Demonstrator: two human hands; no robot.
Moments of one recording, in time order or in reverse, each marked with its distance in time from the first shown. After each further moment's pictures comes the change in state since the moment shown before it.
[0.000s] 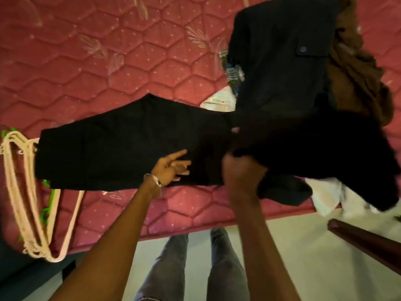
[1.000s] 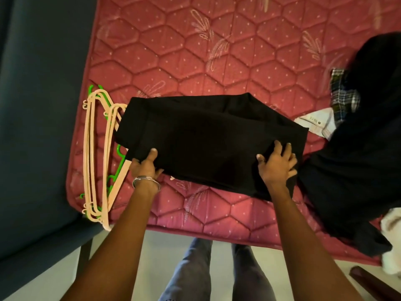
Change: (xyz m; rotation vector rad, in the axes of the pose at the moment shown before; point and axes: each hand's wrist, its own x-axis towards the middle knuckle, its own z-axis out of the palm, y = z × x) left_hand -0.038 -0.095 -0.218 -0.896 0.945 -0.108; right_hand -0.016 0.014 0.194 -0.556 -0.456 -0.024
